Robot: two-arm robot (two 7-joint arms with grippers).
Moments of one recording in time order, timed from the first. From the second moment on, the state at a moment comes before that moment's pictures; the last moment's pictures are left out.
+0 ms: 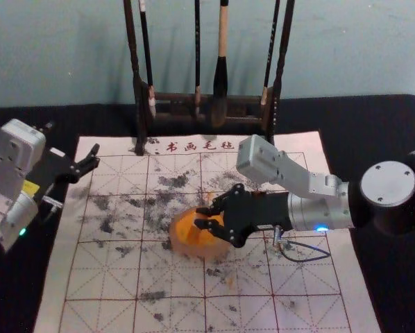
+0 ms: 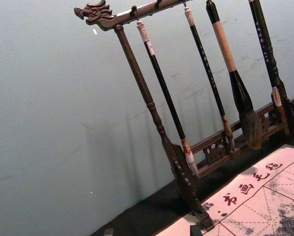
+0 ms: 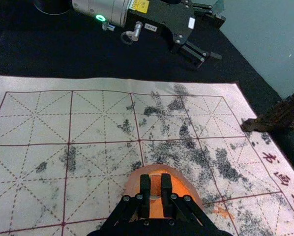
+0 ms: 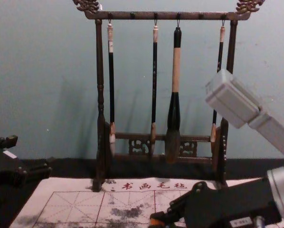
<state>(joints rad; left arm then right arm) -0.20 0.60 0.45 -1.41 -0.25 -0.12 0.03 0.51 0.54 -0.76 -1.44 0.22 0.13 0.78</state>
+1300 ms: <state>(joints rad) -0.20 0.60 0.45 -1.41 -0.25 -0.12 0.03 0.53 0.51 -0.74 -1.38 0.19 0.13 0.74</state>
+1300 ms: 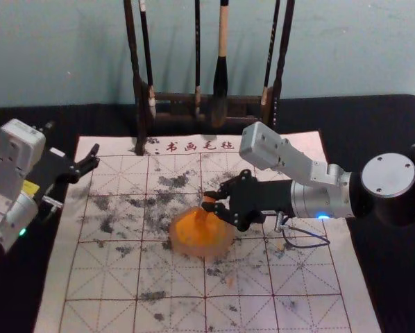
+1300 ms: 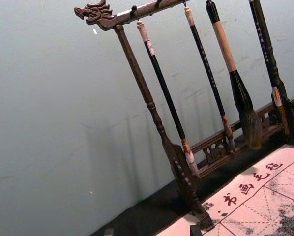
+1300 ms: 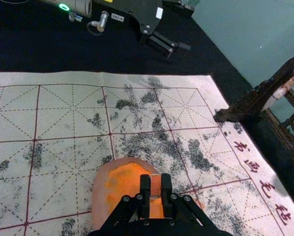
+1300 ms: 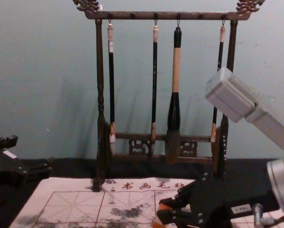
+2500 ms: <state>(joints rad) -0.20 0.60 0.45 -1.41 -0.25 -0.12 0.03 0.47 0.61 -0.60 -1.55 0.32 0.19 0.70</state>
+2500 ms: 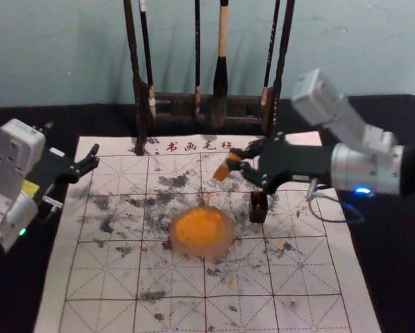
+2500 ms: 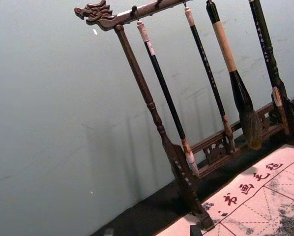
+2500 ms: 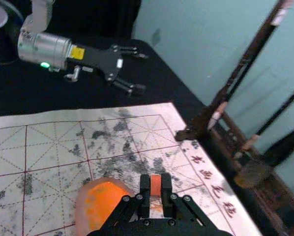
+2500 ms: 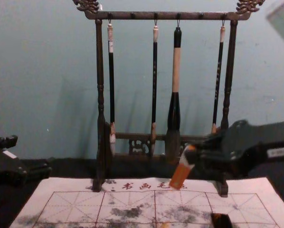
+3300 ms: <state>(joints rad) -0.20 0.60 0.45 -1.41 -0.25 -0.12 0.03 0.21 0.70 -0.40 -1.80 0.48 0.40 0.41</state>
